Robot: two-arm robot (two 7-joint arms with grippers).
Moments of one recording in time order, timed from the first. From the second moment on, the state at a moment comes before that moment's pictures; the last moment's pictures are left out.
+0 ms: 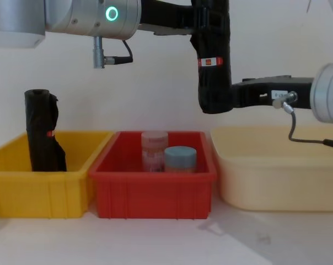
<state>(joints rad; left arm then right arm) -0.71 0.20 0.48 -1.47 -0.49 0.48 -0.40 0.34 0.25 -0.37 -1.65 0.25 0.33 0.24</state>
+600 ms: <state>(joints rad) -0.71 0.20 0.48 -1.47 -0.49 0.48 -0.40 0.36 0.19 -0.37 -1.60 0.24 0.35 0.22</state>
